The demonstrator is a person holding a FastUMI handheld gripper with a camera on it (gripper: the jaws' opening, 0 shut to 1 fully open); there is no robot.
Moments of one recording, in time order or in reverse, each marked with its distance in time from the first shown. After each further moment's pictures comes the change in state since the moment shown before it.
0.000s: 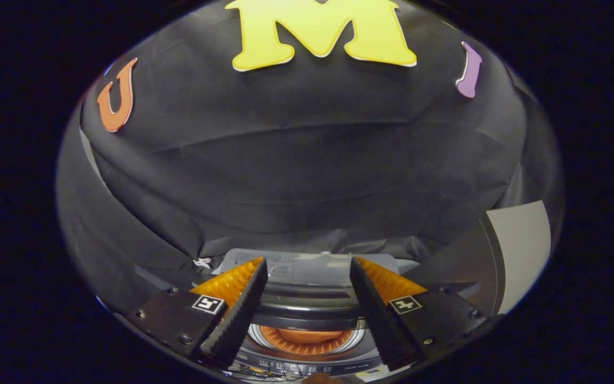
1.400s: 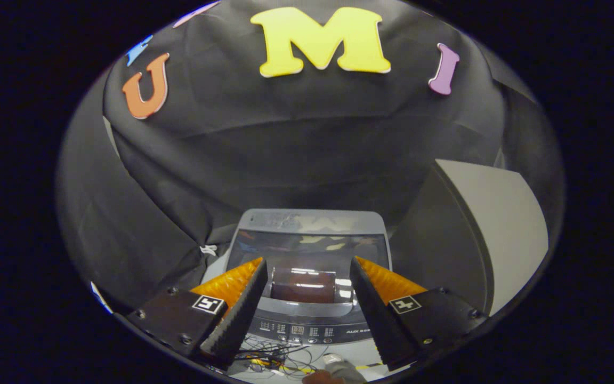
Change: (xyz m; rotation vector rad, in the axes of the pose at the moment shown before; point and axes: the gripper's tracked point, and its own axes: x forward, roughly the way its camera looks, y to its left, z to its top) arm -0.129 -0.001 -0.093 -0.022 -0.084 0.023
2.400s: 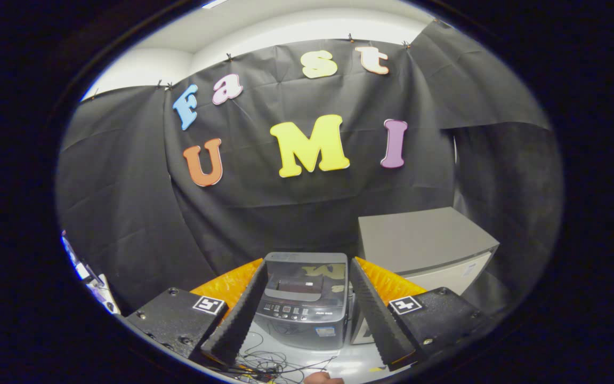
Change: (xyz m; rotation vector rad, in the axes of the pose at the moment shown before) arm -0.305 -0.107 -0.084 0.002 -0.474 0.117
